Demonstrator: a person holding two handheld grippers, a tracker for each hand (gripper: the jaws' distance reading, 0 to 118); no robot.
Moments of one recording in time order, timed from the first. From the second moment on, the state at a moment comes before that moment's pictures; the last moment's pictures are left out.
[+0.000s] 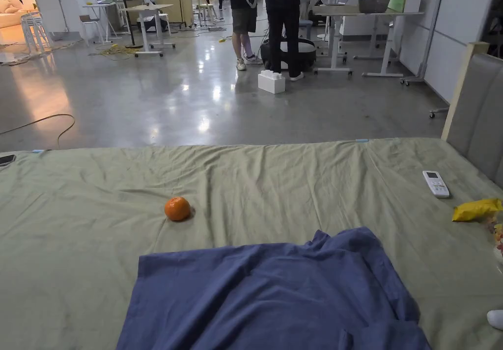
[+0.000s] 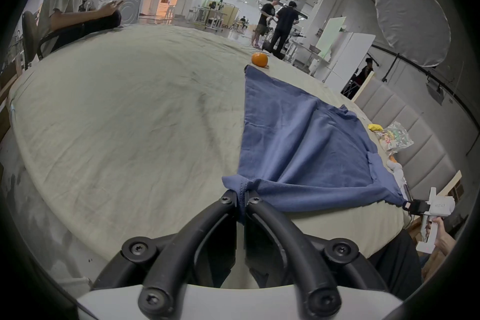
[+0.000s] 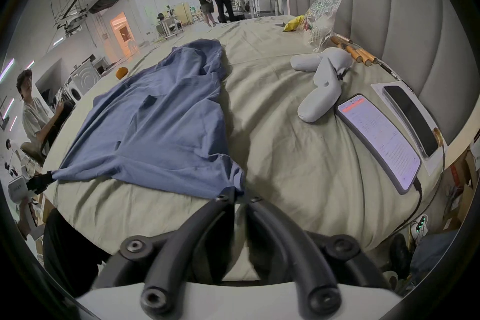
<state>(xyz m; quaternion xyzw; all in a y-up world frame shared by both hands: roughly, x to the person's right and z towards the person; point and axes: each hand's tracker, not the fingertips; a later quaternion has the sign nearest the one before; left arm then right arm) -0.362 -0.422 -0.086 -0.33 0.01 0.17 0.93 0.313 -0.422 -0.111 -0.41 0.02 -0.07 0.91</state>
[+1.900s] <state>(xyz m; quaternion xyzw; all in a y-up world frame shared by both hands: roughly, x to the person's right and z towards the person) -0.320 -0.337 -0.061 -0.26 0.03 0.05 0.96 0.186 -0.256 -0.058 -0.14 0.07 -0.03 0.99</state>
